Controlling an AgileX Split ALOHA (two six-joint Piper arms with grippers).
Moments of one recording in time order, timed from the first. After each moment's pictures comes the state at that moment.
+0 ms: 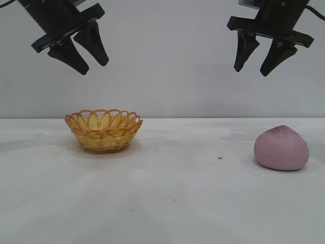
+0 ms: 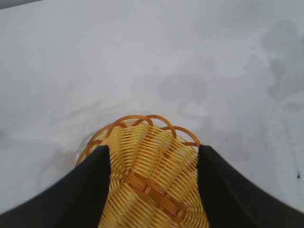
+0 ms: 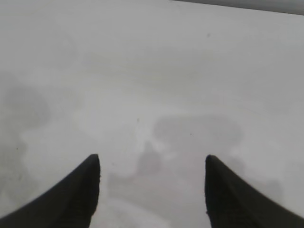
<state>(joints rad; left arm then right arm) -0.15 2.01 -1.56 -0.74 0.68 0.70 0.15 2.04 -1.64 0.35 0.73 -0.28</state>
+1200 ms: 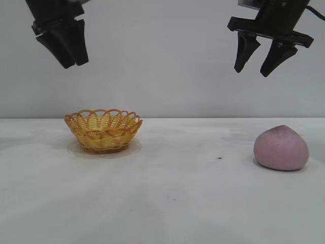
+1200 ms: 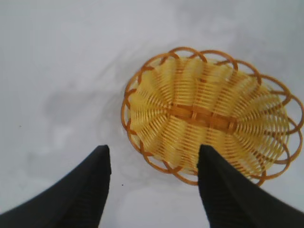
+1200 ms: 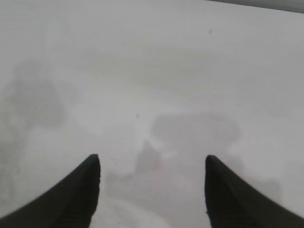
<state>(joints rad) -0.16 2.16 -1.94 -0.31 1.16 0.76 0.15 2.04 -1.64 0.35 0.74 -0.30</state>
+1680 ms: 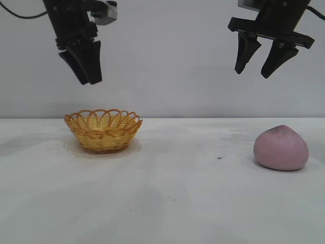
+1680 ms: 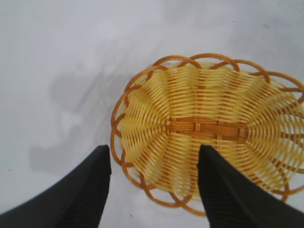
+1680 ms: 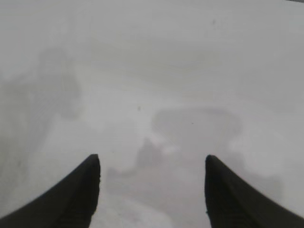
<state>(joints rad) -0.22 2.32 -2.13 -0.26 1.21 0.80 0.15 2.04 -1.64 0.35 0.77 -0.30</state>
